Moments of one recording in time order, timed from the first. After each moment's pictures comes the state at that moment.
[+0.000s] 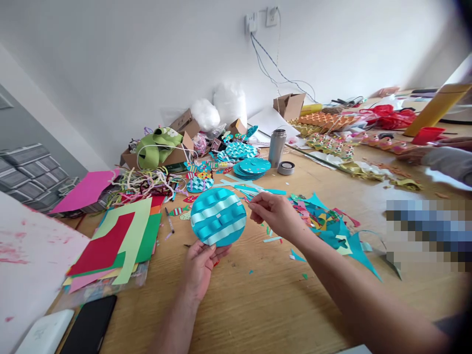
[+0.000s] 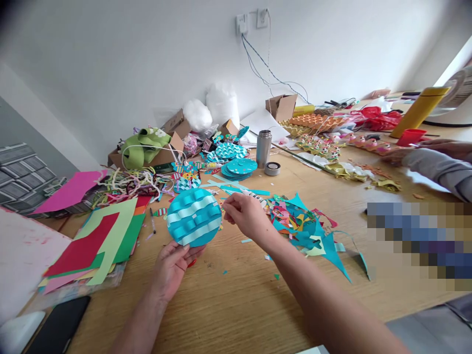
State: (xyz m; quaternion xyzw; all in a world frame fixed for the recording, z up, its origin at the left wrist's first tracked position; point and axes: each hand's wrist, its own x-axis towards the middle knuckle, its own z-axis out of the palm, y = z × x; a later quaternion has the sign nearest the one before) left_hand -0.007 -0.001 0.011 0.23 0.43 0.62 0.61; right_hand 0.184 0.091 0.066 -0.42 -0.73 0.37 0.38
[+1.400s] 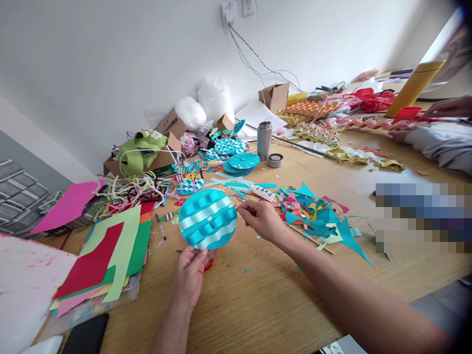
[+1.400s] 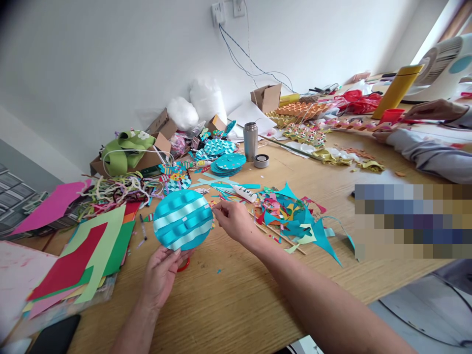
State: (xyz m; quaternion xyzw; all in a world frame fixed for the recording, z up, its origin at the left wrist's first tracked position) left_hand -0.012 0.001 0.001 0.28 0.48 0.62 0.56; right_hand 0.180 0.095 0.028 -0.45 -0.71 0.35 0.40
